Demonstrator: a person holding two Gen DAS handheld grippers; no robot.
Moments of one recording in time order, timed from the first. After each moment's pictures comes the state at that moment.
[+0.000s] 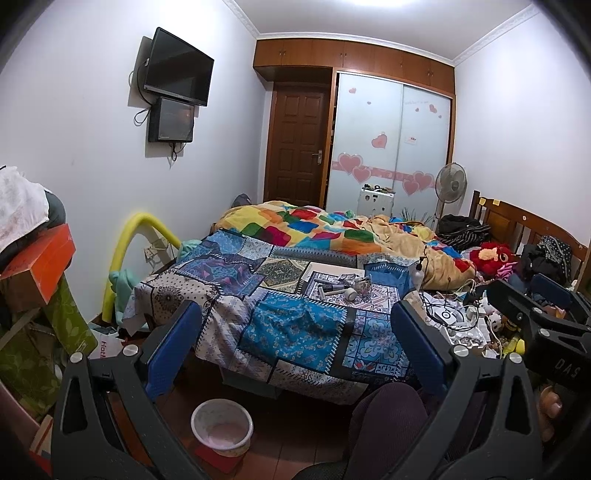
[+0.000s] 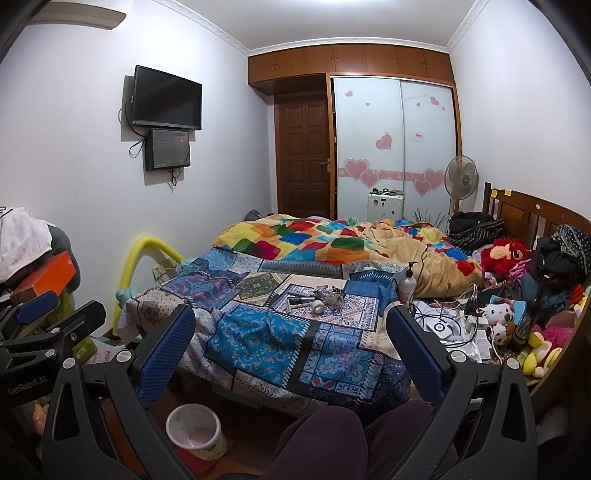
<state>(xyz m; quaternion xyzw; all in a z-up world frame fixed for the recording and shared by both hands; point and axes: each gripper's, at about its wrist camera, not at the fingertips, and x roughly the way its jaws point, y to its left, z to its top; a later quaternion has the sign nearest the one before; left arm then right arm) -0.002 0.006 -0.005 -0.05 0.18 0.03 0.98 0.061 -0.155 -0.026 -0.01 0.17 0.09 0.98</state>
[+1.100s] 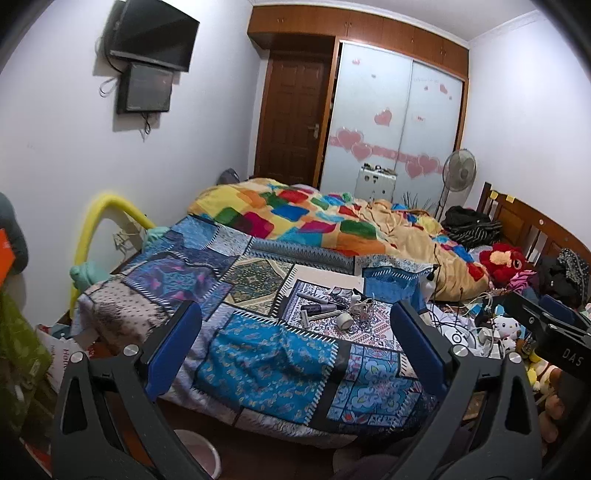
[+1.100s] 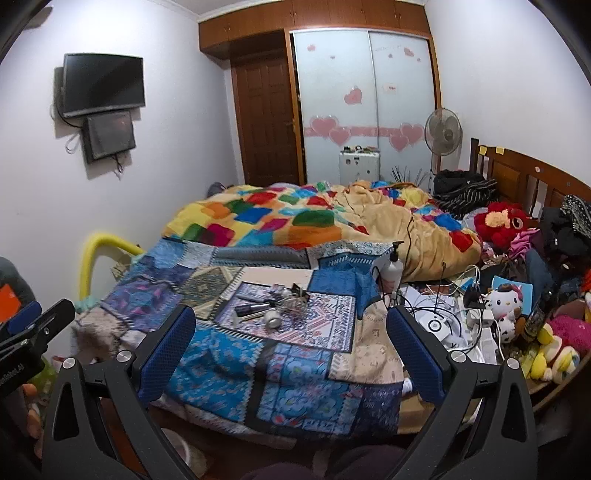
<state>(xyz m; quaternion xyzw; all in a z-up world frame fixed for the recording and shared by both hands) 0.242 -0.012 -0.025 -0.08 0.24 0.01 0.97 0.254 -0.216 -0.042 0.03 0.25 0.03 0.97</state>
